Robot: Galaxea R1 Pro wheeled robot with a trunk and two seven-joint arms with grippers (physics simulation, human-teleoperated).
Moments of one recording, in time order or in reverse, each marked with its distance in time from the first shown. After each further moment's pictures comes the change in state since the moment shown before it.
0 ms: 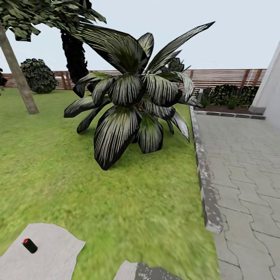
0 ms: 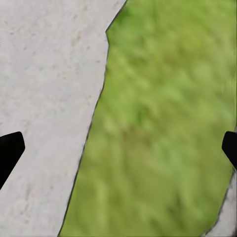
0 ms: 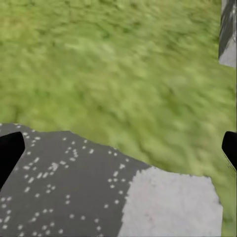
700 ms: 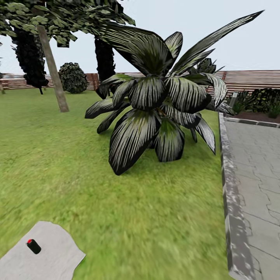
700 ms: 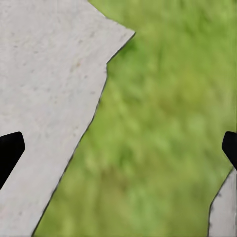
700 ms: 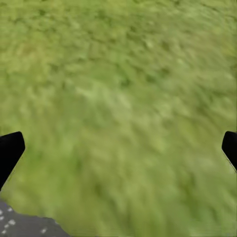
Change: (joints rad) left arm -0.003 0.000 0.000 0.000 0.000 0.000 0.000; right arm 0.000 0.000 0.000 0.000 0.000 0.000 0.000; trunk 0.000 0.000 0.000
